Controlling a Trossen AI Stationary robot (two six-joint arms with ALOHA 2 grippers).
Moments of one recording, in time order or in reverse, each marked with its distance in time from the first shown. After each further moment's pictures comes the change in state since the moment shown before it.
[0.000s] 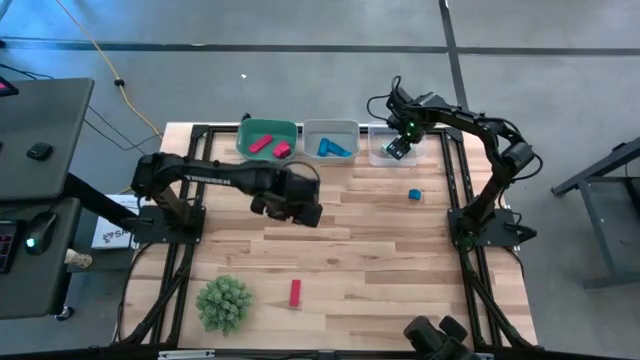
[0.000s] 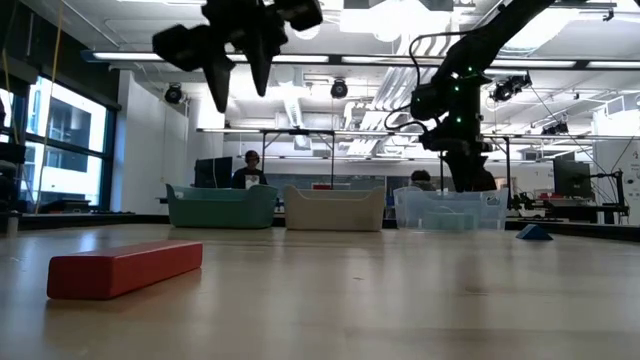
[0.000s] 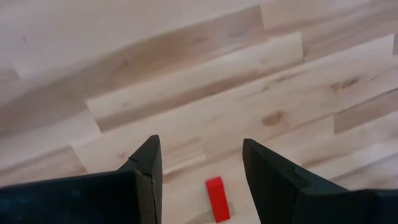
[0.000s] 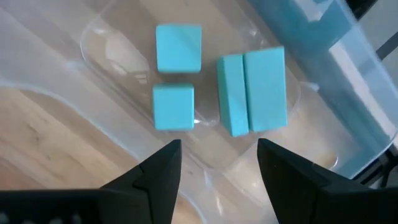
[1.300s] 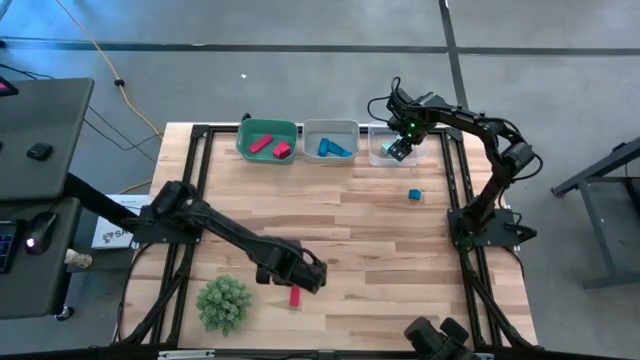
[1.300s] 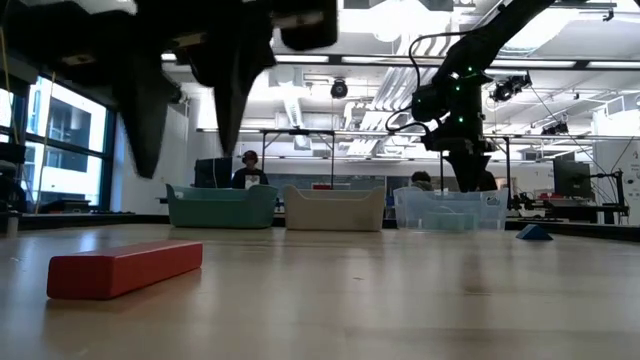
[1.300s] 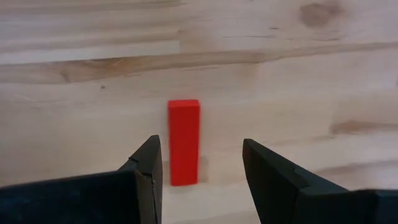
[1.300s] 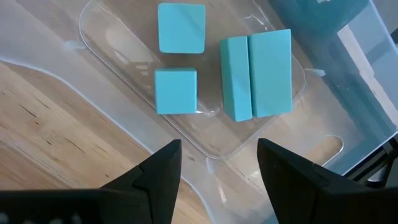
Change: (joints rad) left arm -0.405 0.232 -0.043 0.259 -0.060 -0.639; right arm 0.000 0.000 0.000 -0.043 -0.002 -0.004
